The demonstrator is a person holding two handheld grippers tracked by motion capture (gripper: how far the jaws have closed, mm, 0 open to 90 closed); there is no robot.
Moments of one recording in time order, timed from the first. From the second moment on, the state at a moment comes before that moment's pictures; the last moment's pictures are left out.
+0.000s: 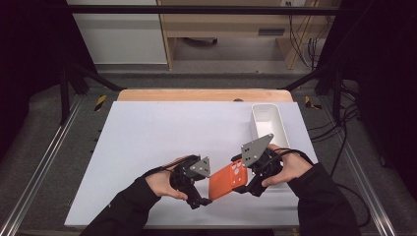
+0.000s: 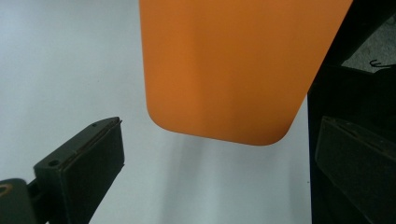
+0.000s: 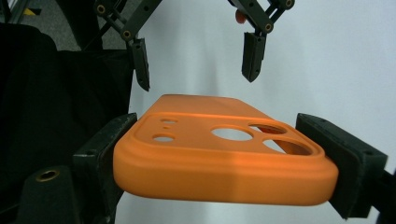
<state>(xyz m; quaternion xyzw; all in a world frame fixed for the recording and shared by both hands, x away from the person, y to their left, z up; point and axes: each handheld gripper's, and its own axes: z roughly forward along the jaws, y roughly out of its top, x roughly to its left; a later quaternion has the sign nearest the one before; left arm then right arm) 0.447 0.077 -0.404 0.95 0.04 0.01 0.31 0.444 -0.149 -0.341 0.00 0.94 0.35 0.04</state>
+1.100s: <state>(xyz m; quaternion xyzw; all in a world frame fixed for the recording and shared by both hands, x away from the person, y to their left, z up) 0.441 0.036 -0.403 0.97 0.01 0.02 0.24 0.444 -0.136 -0.347 -0.01 0.94 0.33 0.03</state>
